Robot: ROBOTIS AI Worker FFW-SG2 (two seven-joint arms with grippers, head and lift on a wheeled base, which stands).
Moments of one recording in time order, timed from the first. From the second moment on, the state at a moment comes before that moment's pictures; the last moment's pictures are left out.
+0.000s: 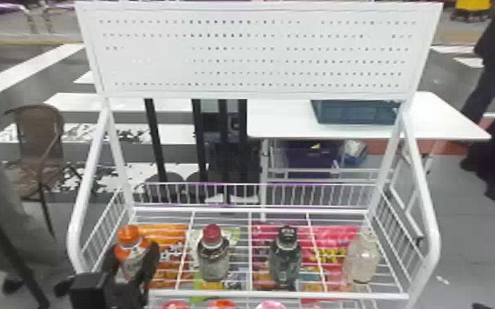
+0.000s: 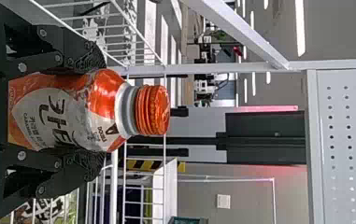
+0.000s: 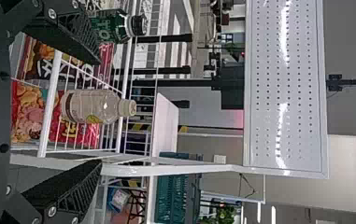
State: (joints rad) left arm 0.21 0.13 -0.07 -1.60 0.11 -0.11 0.16; right arm 0.87 -0.15 -0.18 -2.31 -0.18 -0.01 0.20
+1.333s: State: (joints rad) left arm 0.73 0.22 -0.01 -2.34 0.11 0.06 0.17; right arm 0.84 -0.15 -0.16 -2.31 -0.18 0.00 0.20
